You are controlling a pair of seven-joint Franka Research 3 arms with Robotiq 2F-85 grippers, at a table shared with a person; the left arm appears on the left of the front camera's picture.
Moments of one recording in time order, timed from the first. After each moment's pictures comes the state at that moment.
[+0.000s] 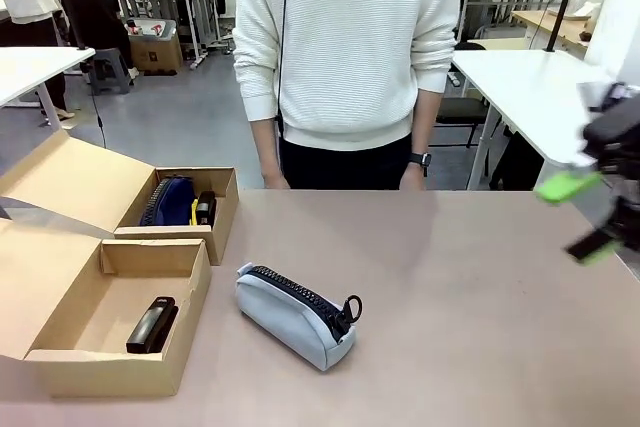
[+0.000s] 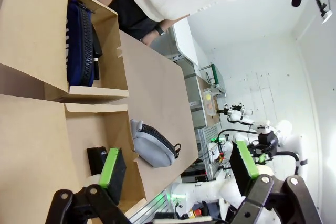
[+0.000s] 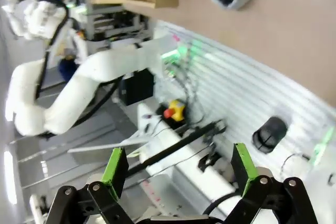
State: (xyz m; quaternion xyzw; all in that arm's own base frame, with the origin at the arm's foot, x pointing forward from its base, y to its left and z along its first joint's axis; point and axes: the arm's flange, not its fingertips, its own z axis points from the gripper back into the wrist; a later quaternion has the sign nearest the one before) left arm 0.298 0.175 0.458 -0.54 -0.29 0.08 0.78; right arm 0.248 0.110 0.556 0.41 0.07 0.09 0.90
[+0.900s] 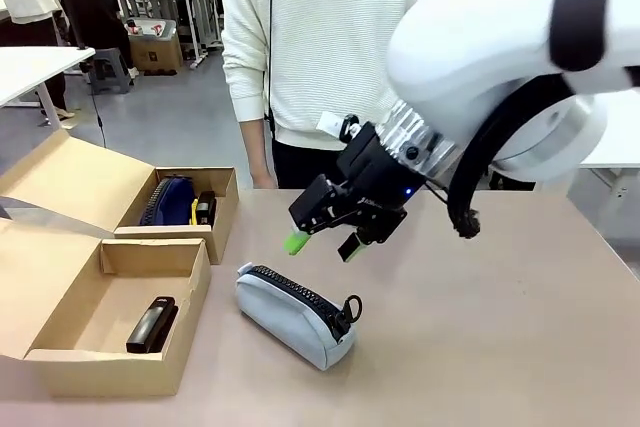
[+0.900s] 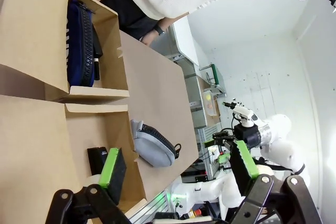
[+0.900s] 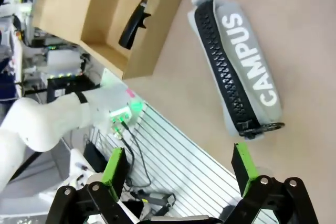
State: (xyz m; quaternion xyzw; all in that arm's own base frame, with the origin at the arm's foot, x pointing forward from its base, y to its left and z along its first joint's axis) left arm 0.298 0.176 0.459 -0.54 -0.29 0.08 0.78; right arm 0.314 0.328 0.471 0.30 -0.03 0.21 0.93
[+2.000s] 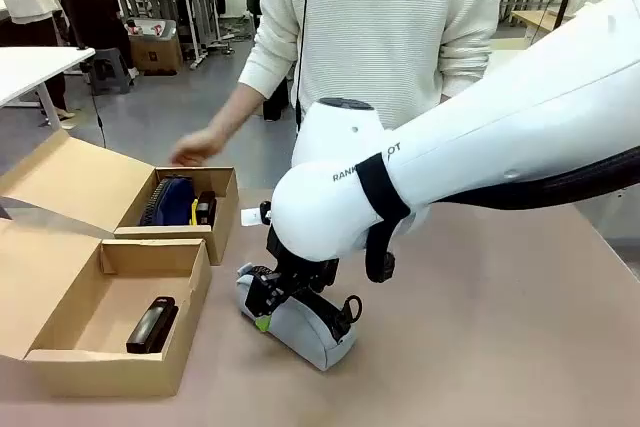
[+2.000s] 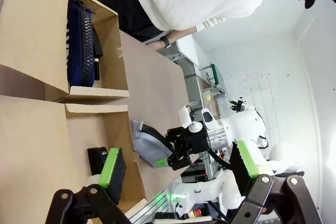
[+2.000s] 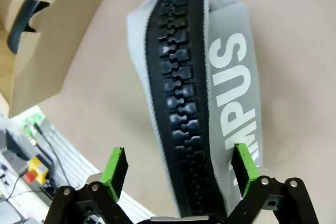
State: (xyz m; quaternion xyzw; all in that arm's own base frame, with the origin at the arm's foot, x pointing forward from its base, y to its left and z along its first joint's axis) left arm 0.298 0.176 0.458 -0.54 -0.29 0.08 0.78; right arm 0.351 0.432 0.335 0.13 0.01 0.33 0.94
